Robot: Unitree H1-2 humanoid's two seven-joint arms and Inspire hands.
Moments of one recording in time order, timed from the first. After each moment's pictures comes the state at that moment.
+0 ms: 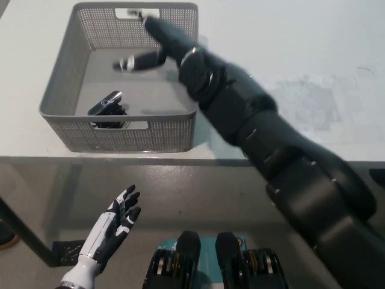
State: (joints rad) left_arm -0.07 0.17 -0.07 0.18 0.00 -0.20 -0.14; right_arm -1.39 0.09 0.30 1.24 -0.40 -0.05 -0.04
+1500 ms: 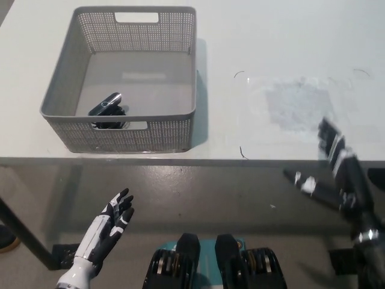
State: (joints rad) left_arm -0.06 0.17 -0.04 0.21 -0.02 -0.19 -0.14; right_arm -0.14 -0.09 -0.05 -0.02 0.03 0.02 0.10
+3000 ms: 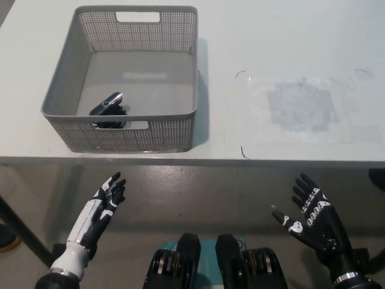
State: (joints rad) left_arm -0.12 0.17 0.01 0.24 -0.06 -0.20 -0.16; right_arm -0.09 -0.05 -0.05 0.22 0.20 -0.11 0.17
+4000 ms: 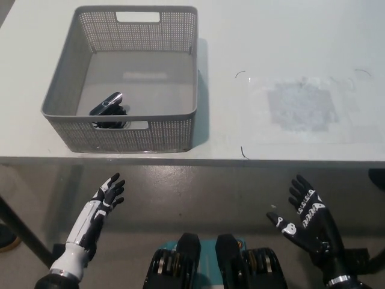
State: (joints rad) left_arm -0.12 0.17 0.01 0.24 -0.06 -0.20 -0.16; right_arm -0.07 -0.02 -0.04 0.22 0.15 -0.14 0.13
